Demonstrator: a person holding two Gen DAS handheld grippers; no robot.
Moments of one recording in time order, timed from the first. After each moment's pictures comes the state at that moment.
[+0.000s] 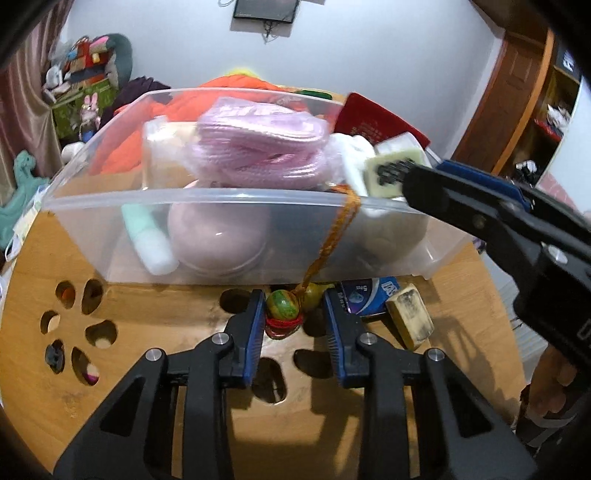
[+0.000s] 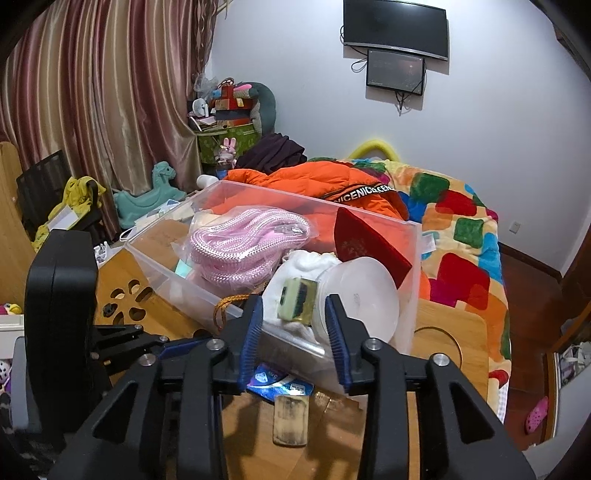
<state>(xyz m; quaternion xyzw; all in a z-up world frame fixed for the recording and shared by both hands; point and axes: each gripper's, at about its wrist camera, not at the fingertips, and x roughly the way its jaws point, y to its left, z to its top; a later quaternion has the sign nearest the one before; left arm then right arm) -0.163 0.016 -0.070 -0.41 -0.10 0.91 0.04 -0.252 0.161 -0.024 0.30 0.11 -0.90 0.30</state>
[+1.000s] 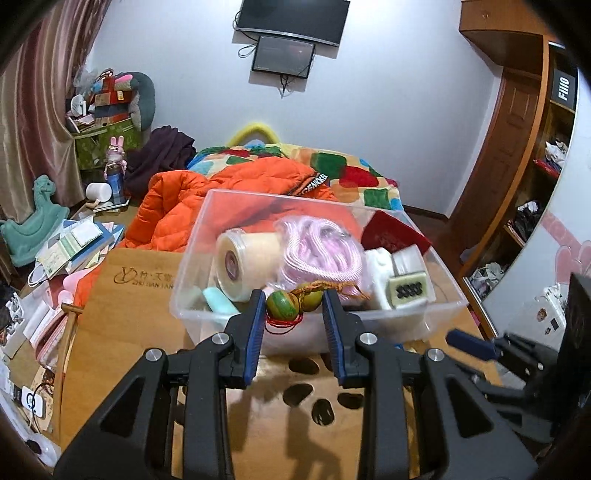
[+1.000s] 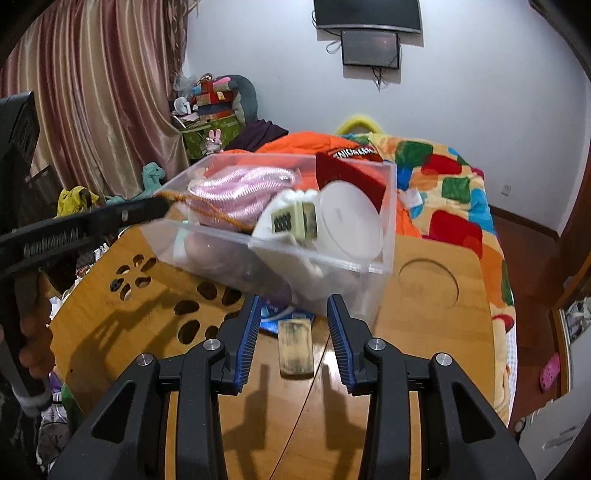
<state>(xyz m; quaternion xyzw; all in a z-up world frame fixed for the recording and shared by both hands) -0.155 -0.041 -0.002 -0.32 -0.10 0.94 0.01 -0.219 0.197 -0.045 0.35 0.07 -0.89 0.28</state>
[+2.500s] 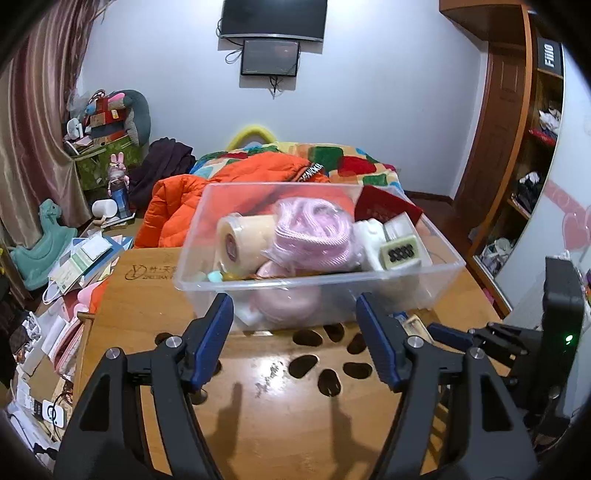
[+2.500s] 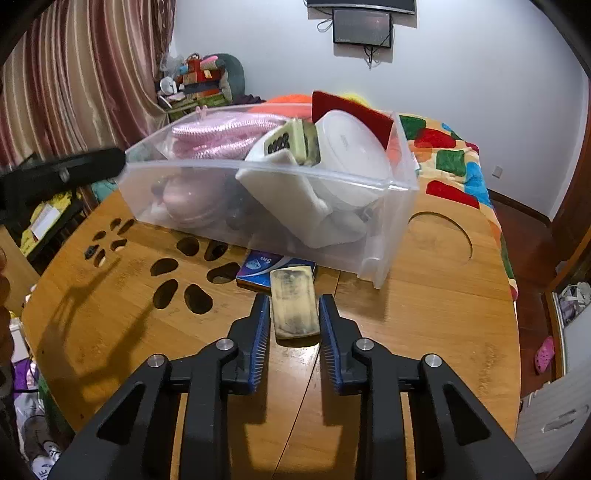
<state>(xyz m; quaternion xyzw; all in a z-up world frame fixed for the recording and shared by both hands) -0.131 -0.019 -0.010 -0.32 -0.04 0.95 0.01 -0.210 0.186 -0.076 0.37 0.08 -0.89 0.26</state>
